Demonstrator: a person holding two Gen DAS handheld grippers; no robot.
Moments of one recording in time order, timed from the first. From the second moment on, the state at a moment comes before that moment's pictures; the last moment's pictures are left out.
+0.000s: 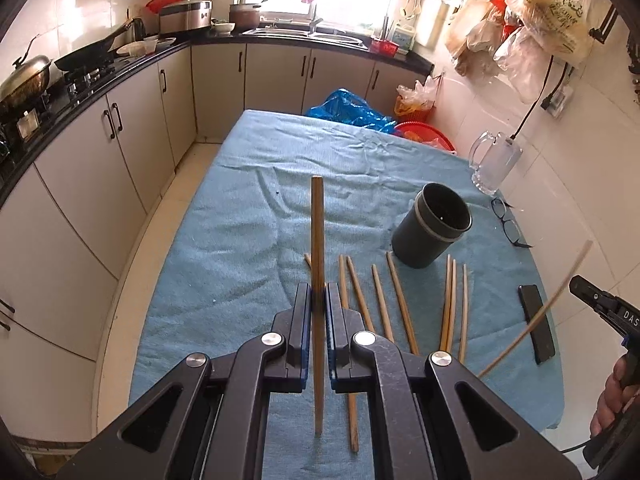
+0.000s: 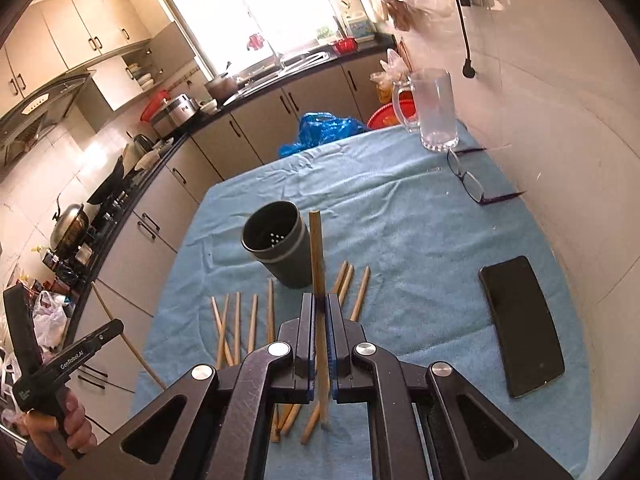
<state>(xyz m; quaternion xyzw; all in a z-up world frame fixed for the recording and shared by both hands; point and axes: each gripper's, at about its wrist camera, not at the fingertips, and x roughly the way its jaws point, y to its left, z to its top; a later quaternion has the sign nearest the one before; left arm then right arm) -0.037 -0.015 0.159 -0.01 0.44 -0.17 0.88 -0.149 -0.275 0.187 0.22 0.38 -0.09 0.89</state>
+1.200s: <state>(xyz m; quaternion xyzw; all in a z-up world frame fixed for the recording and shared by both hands) -0.039 -0.013 0.178 -0.02 0.43 -0.13 0.89 -0.005 -0.371 0.039 0.27 0.58 -0.17 0.75</state>
